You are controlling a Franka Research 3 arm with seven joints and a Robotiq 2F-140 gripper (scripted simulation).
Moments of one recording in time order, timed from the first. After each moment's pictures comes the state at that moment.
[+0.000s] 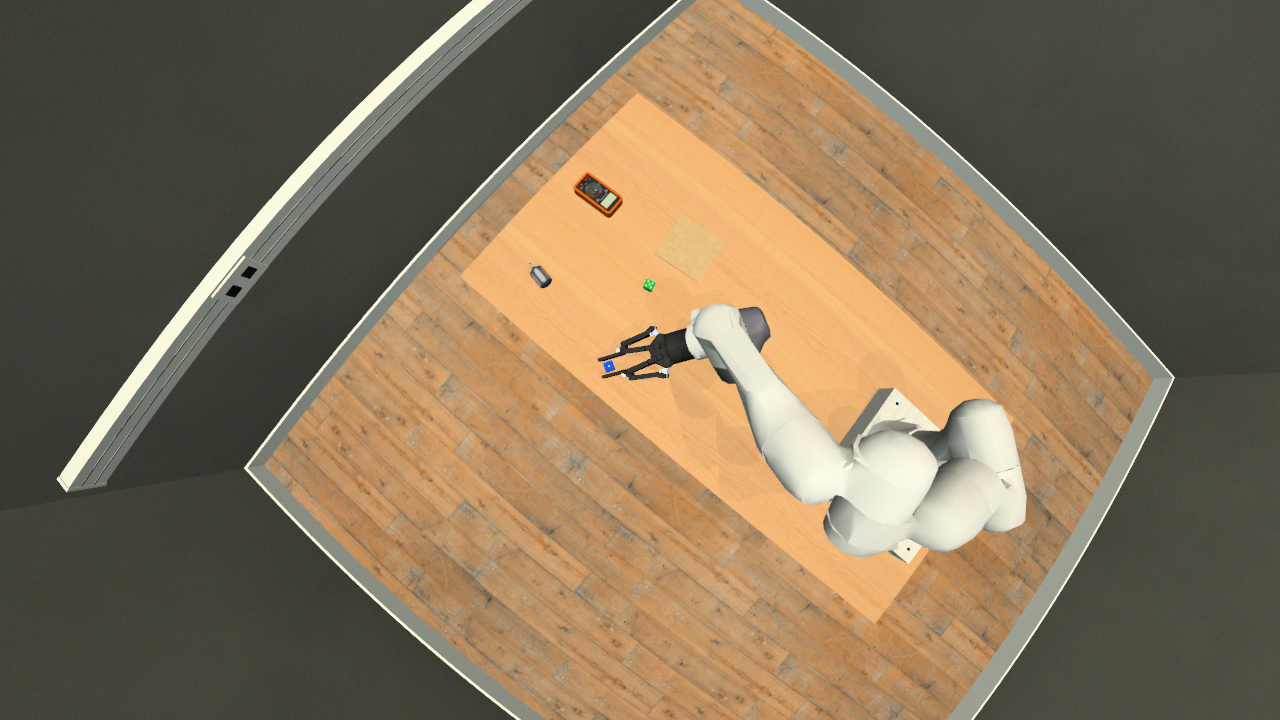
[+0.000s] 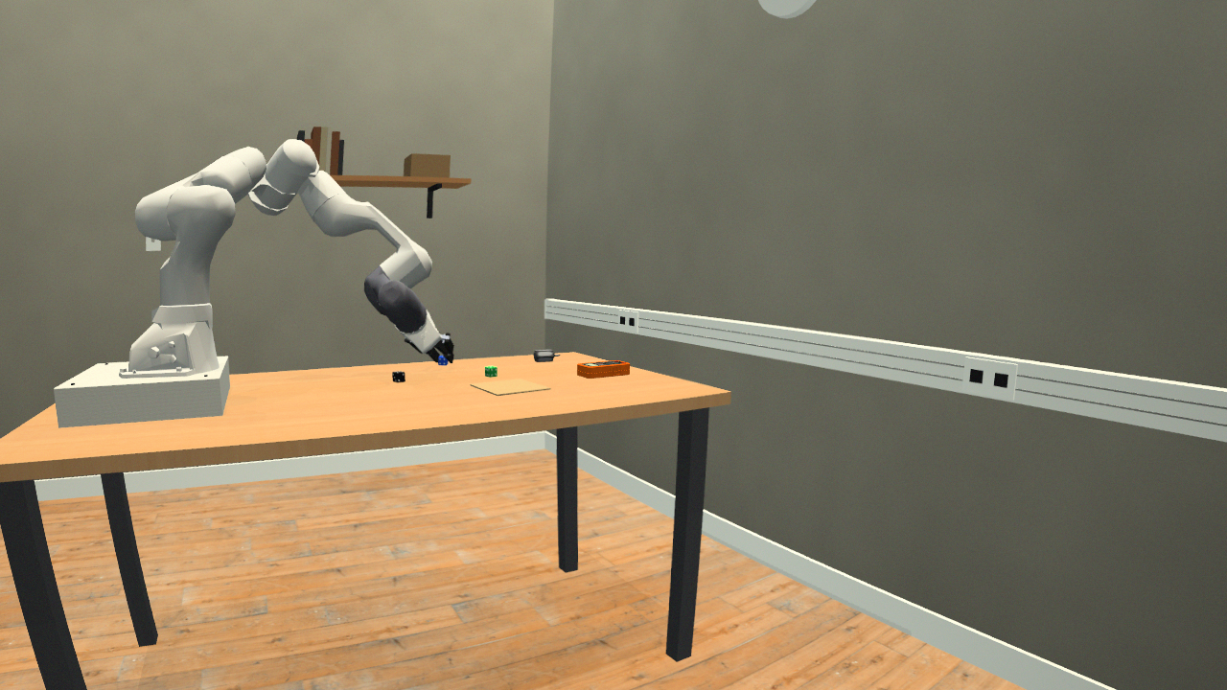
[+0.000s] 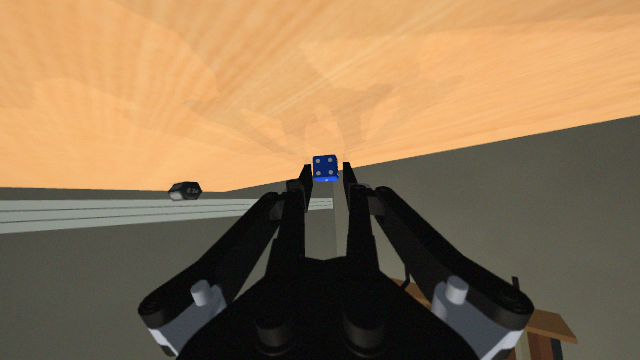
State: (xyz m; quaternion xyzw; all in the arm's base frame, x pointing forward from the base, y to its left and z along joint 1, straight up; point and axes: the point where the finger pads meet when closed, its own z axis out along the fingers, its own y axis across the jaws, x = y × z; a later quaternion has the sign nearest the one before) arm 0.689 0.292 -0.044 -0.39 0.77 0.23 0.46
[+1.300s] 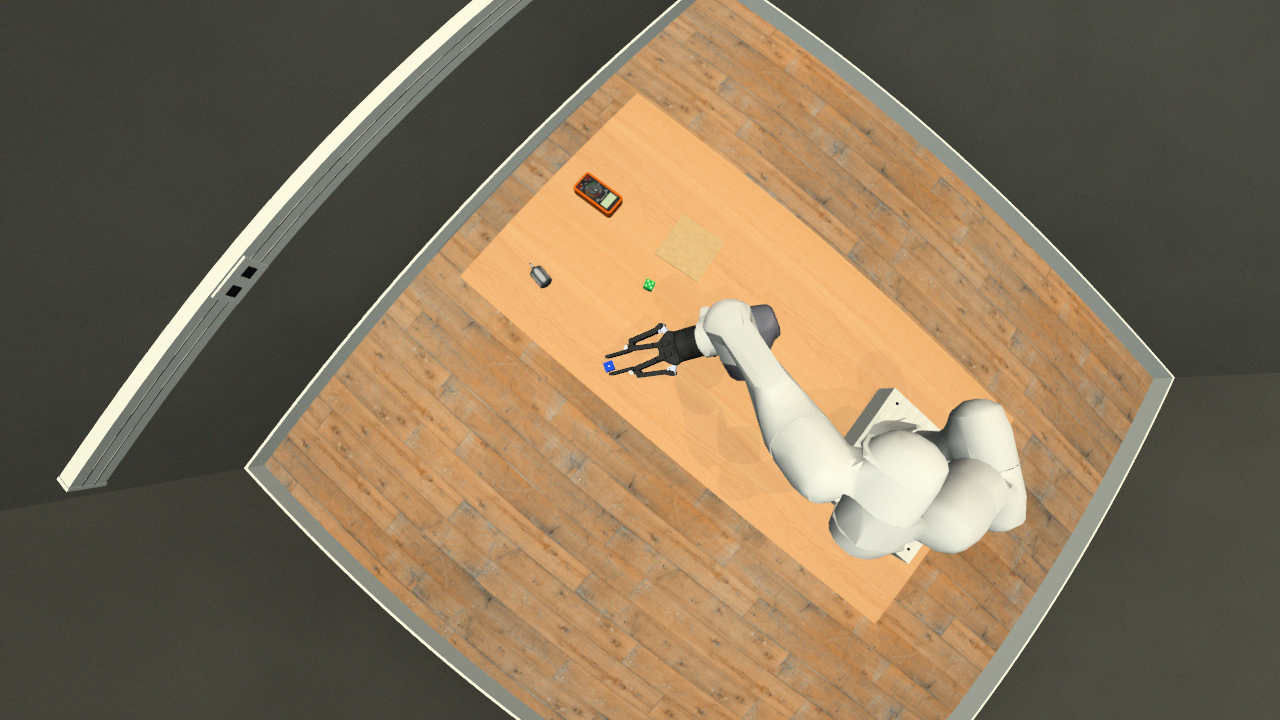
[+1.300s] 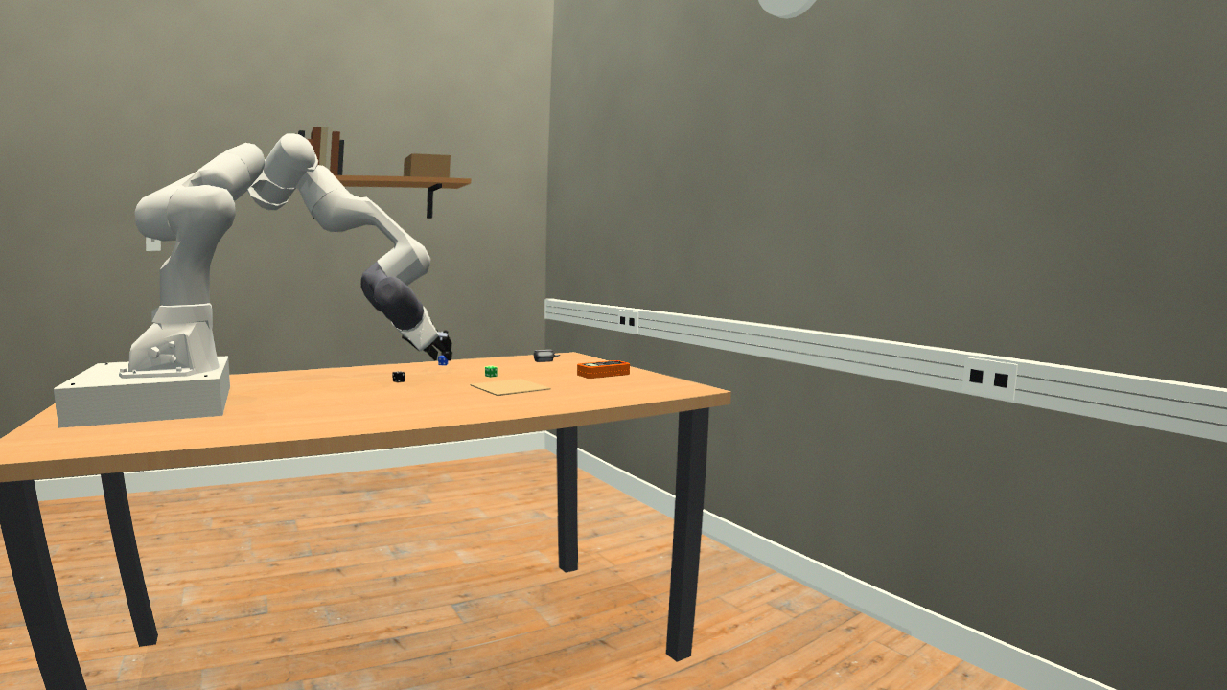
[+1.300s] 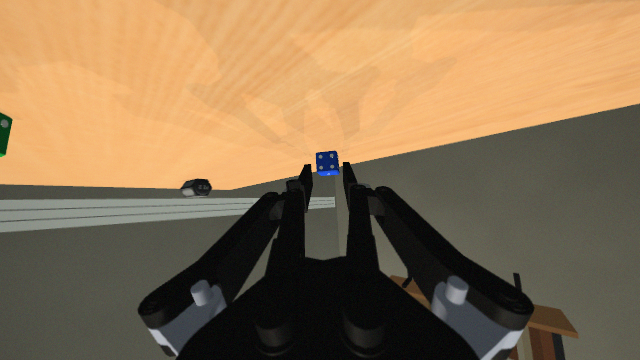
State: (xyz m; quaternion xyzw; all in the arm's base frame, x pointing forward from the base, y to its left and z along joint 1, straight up) arm 0.679 0.275 -0.034 -0.38 0.77 0.23 0.46
